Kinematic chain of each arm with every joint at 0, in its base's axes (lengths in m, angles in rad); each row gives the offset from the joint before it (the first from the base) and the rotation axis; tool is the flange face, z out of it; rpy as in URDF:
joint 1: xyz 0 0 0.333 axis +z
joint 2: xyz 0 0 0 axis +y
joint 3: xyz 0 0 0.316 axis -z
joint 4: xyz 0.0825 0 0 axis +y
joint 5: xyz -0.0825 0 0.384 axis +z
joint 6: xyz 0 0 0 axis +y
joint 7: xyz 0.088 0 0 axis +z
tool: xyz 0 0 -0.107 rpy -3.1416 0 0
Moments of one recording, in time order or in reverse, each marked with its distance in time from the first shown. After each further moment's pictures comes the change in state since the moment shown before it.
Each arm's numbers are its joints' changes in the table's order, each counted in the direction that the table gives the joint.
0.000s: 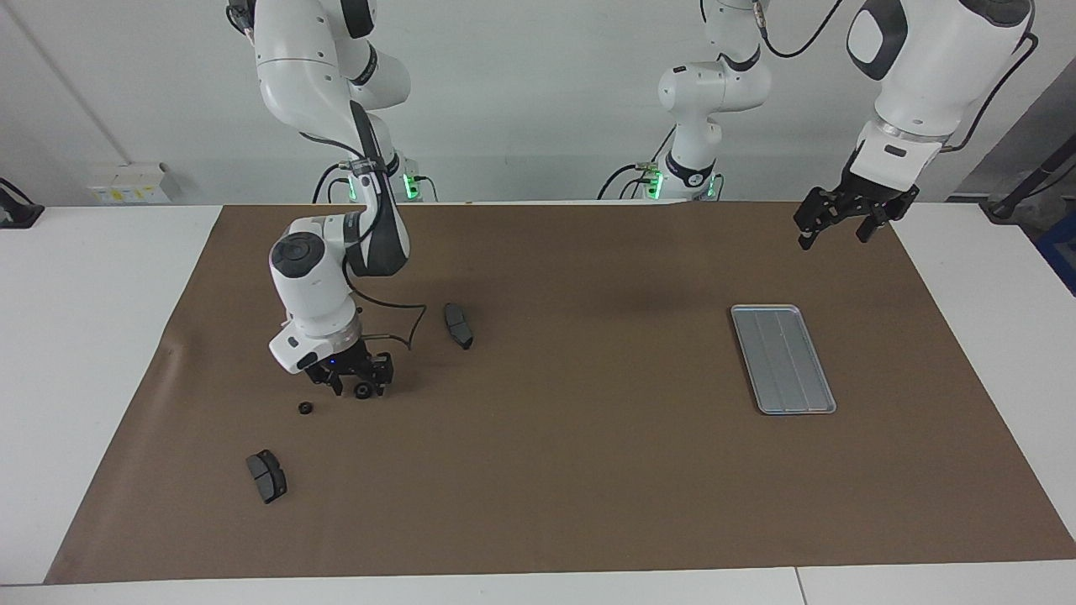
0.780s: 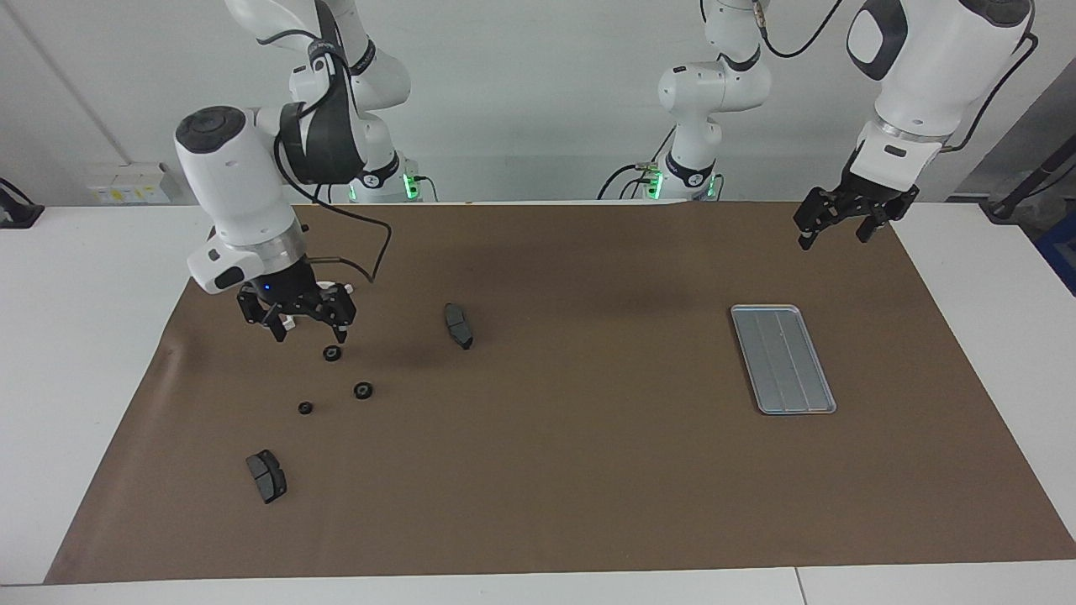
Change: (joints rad) left arm 0.000 0.000 0.000 0.000 0.000 0.000 0.000; right arm -0.031 -0.259 0.009 -0.163 0.000 0.403 0.000
